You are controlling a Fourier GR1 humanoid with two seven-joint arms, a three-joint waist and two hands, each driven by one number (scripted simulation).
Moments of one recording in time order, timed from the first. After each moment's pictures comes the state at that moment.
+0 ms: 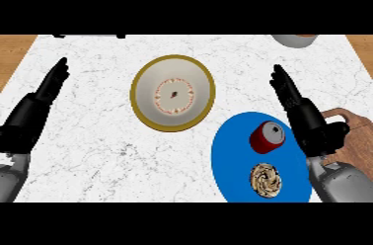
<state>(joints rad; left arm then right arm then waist) -0.20 0.59 -0.17 -1.59 0.09 0.15 0.02 -0.25 -0.43 0.34 -1.61 -0.24 -0.27 0.06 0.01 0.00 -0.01</state>
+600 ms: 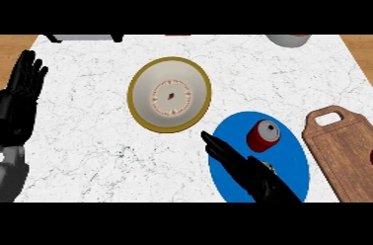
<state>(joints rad) -0.20 0.48 0.00 -1.53 0.26 0.21 -0.02 -0.15 -0.41 0.68 -1.97 -0.03 -0.12 -0.16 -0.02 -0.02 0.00</state>
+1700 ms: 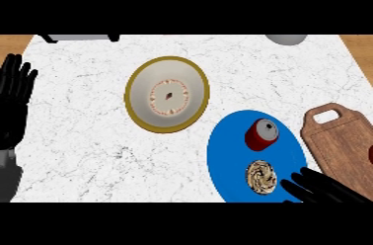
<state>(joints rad) -0.18 0.46 0.08 -1.51 0.31 0.16 -0.06 0.22 -1.20 0.33 -2.41 0.22 0.06 -0.03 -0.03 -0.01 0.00</state>
